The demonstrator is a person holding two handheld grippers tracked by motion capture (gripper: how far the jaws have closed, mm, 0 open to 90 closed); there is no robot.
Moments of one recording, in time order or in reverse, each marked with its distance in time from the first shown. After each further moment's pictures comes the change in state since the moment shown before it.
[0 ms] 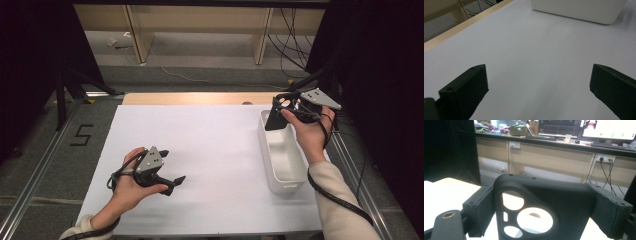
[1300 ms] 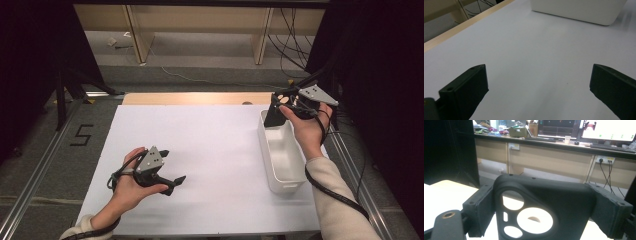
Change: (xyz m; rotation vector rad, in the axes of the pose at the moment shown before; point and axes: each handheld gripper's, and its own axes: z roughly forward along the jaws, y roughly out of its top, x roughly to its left) left arm 0.000 0.001 0.000 -0.003 -0.001 -0.002; right arm -0.002 0.003 0.012 -0.011 -0.005 0.001
